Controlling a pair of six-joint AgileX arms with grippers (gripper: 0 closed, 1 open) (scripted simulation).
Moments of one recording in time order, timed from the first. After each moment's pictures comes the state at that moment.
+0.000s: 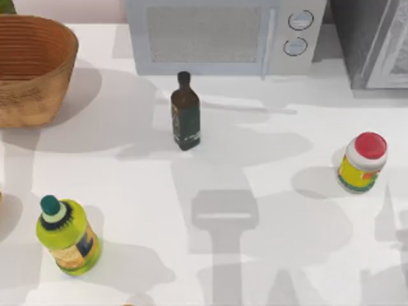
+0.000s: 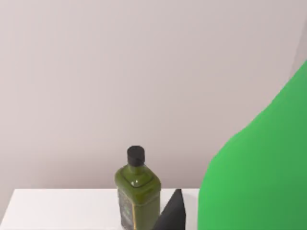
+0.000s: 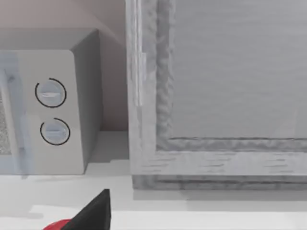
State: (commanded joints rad) left arm 0.14 1.54 1.26 -0.02 0.16 0.07; right arm 0.00 0.00 0.00 0.00 0.00 0.00
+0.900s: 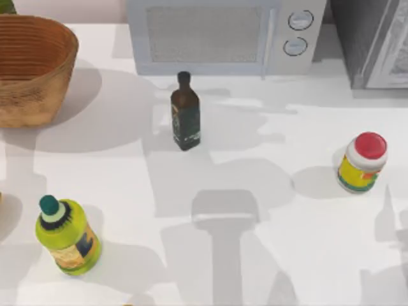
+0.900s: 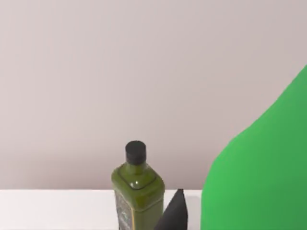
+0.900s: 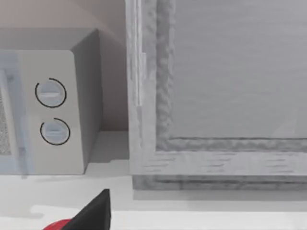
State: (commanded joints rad) left arm 0.13 1.69 1.27 0.13 0.15 0.06; right arm 0.00 0.00 0.00 0.00 0.00 0.00
